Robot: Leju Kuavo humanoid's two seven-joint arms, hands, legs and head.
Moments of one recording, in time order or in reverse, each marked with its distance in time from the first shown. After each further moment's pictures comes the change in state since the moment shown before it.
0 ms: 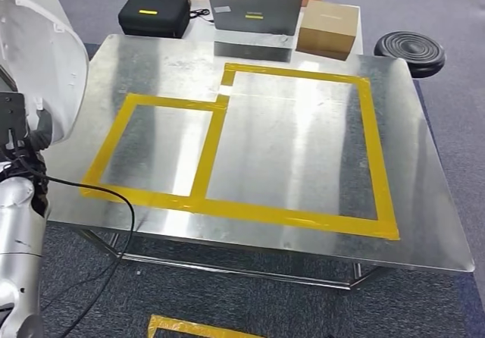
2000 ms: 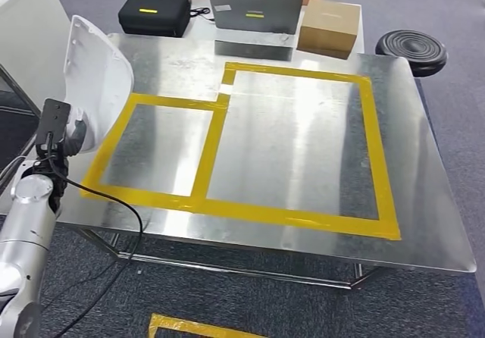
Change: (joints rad) left arm -0.063 0.026 -0.074 0.220 -0.054 -0.140 -0.049; right arm 0.006 -0.023 0.024 0.006 0.016 0.013 -0.017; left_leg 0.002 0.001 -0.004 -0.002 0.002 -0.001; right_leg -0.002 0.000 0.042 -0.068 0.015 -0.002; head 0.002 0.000
